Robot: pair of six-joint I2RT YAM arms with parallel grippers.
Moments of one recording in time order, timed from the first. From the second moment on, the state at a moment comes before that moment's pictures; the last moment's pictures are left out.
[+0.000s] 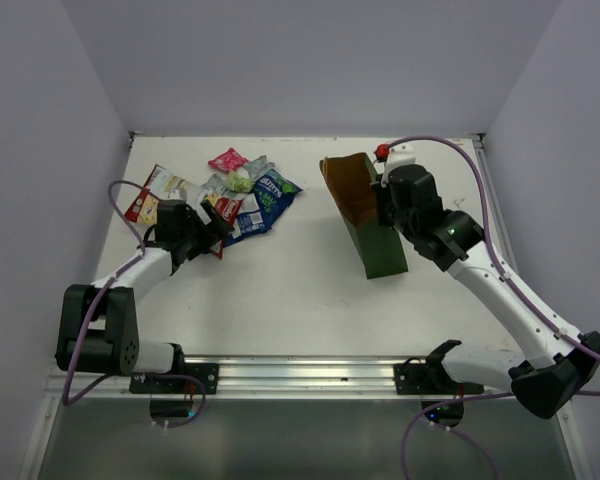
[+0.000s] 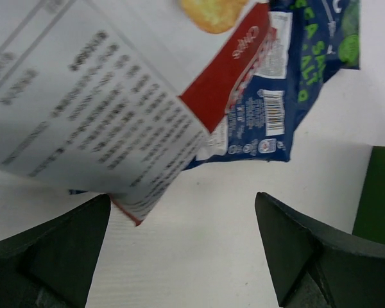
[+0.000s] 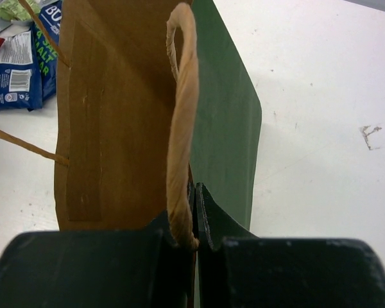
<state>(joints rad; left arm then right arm) -0.02 1.36 0.65 -0.07 0.16 -0.65 0.60 1.17 1.26 -0.63 0.37 0.14</state>
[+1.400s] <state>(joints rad) 0.27 1.56 1.31 -0.30 0.23 -0.36 0.60 1.14 1.25 -0.63 0.32 0.14</state>
